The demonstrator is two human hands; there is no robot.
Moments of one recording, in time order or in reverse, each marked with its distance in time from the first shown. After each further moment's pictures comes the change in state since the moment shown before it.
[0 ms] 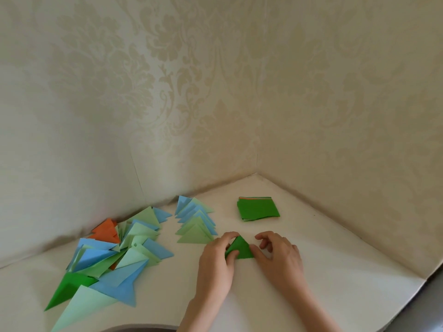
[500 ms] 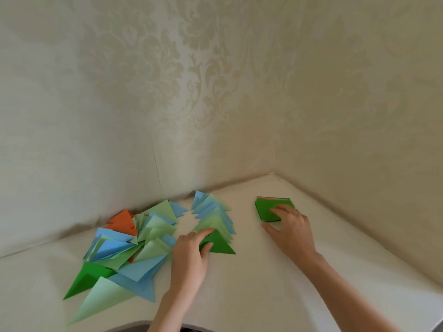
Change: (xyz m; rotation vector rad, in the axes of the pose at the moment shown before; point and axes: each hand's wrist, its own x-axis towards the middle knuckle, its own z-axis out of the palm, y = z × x) left_hand 0.015 -0.079 -0.056 0.141 0.140 0.015; right_hand 0.072 -0.011 0.012 -0.340 0.022 -0.139
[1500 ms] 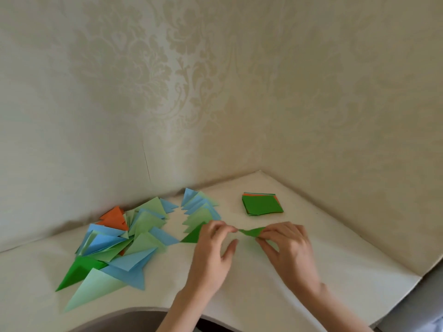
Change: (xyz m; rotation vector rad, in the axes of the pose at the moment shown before) left_hand -0.019 0.067 0.011 -0.188 0.011 0.309; right_hand -0.078 -0.001 -0.039 0.133 0.398 -0.397
